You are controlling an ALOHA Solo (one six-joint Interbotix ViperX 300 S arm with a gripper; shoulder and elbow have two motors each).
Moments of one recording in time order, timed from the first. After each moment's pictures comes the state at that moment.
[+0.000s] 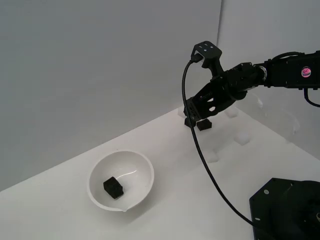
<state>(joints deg) 0.8 115.1 114.8 146.0 146.0 -16.2 16.7 16.3</state>
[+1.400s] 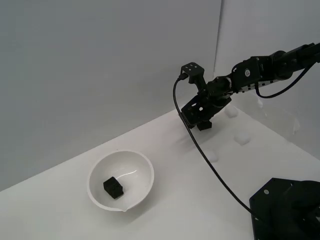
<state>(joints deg) 3.8 94.7 94.3 140.4 140.6 -16.1 11.4 18.0</state>
